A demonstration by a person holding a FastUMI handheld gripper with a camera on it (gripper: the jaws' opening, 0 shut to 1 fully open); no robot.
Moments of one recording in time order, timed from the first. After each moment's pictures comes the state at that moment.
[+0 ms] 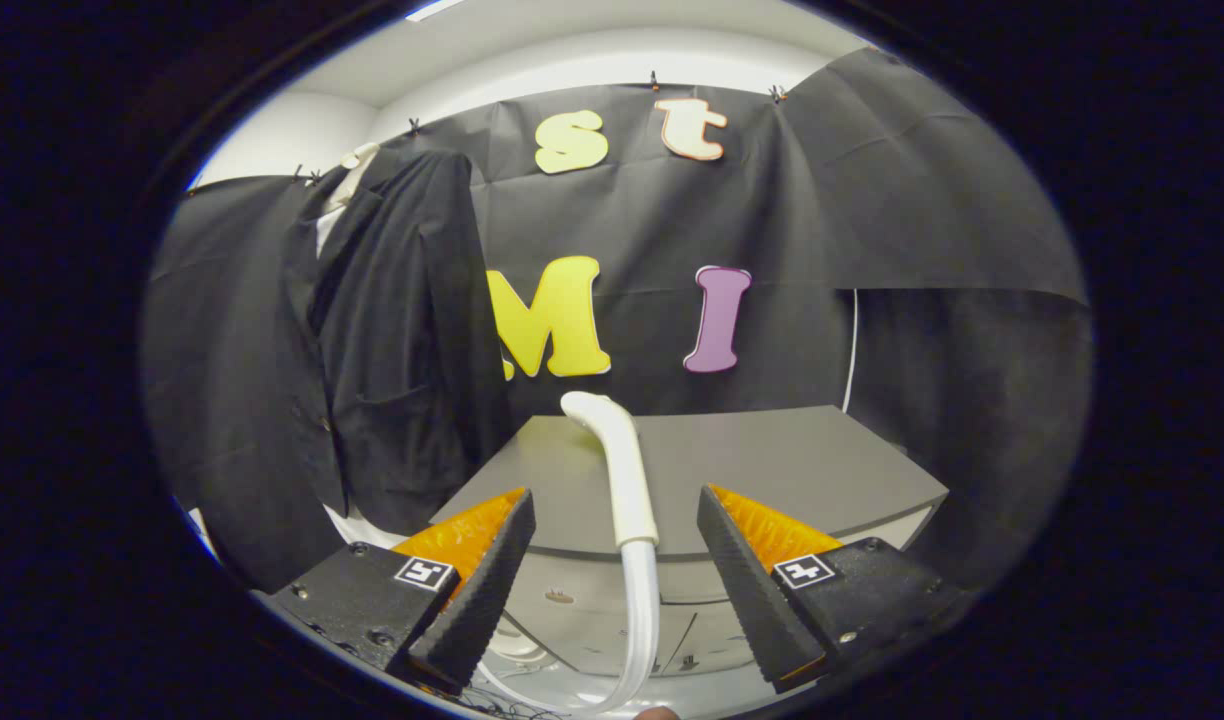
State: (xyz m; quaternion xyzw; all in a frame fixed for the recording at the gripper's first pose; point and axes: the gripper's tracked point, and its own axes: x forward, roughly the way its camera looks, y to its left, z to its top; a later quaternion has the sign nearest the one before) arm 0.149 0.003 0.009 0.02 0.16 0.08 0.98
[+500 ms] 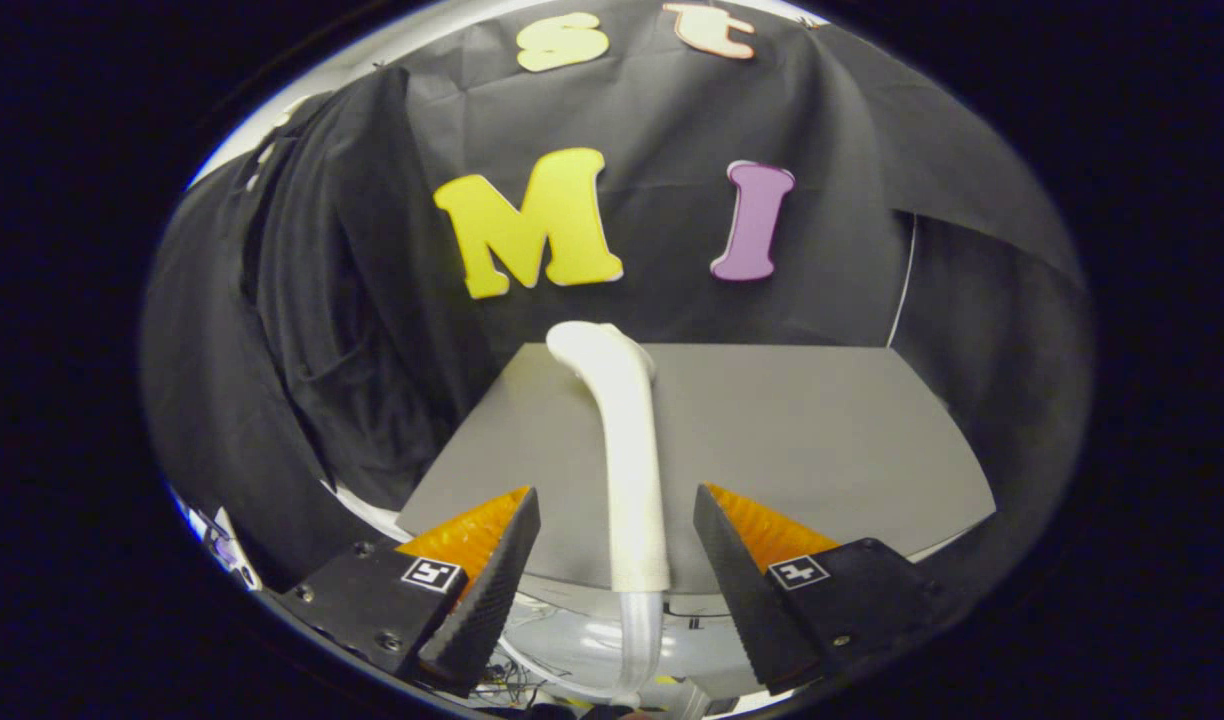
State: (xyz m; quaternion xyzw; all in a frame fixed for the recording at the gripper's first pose) arm 0.228 0.010 -0.023 0.03 0.34 0.09 0.94
